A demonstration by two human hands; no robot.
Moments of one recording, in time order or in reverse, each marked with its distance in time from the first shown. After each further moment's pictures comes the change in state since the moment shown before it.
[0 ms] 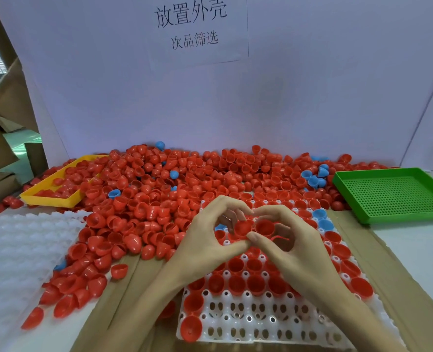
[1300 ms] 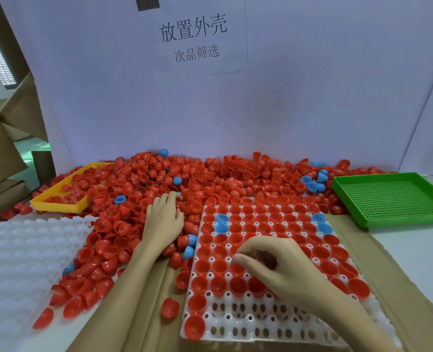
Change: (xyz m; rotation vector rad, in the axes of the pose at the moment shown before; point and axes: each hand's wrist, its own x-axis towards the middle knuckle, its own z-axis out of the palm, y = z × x) left_hand 0.017 -0.115 -0.069 0.854 0.169 -0.429; right_hand -0.003 -0.009 0.004 -0.162 -0.323 -0.026
